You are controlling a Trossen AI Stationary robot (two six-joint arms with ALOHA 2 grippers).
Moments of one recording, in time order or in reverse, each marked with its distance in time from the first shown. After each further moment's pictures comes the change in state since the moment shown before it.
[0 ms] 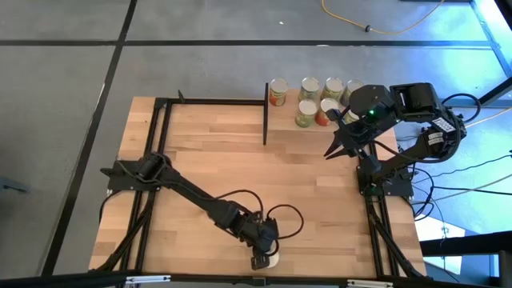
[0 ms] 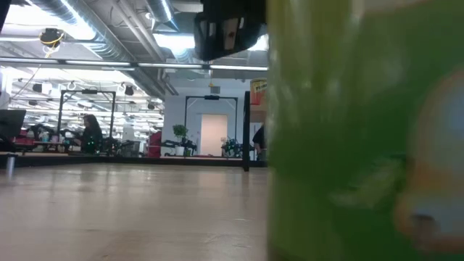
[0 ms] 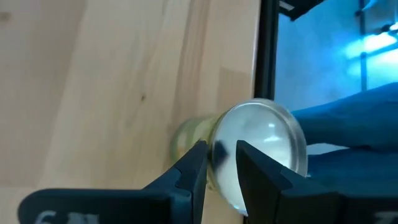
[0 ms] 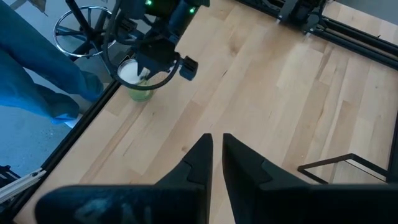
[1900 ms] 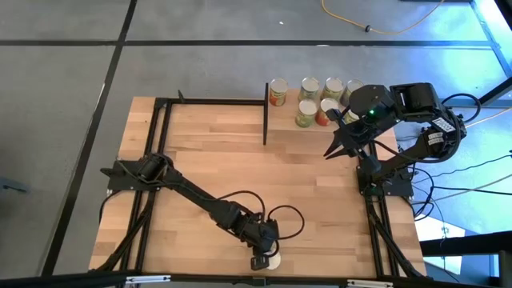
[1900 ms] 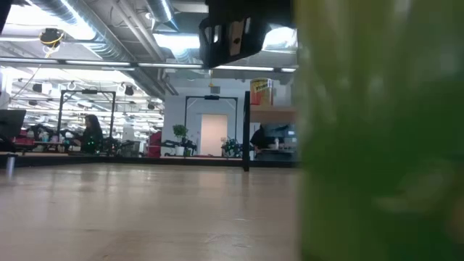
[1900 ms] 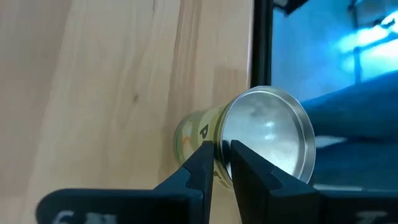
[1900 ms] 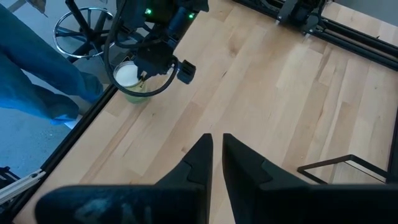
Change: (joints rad) left arm 0.005 0.023 0.003 -0.022 0.010 0.031; right arm 0.000 0.000 0.000 0.004 0.000 0.002
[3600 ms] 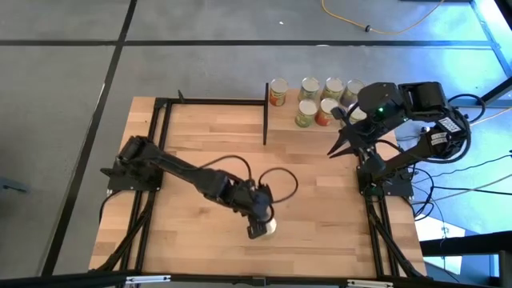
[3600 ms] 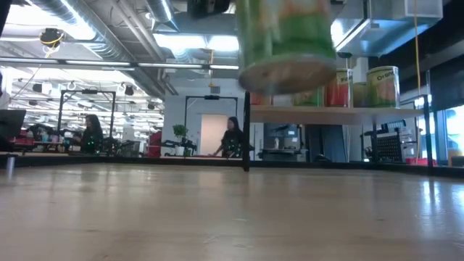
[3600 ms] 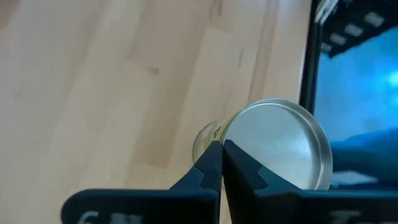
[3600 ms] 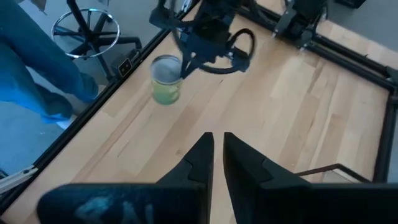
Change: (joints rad) left arm 0.115 -0.233 -0.004 -0.226 -0.111 0.039; right arm 0.000 -0.028 0.001 0.009 -0.001 -0.047
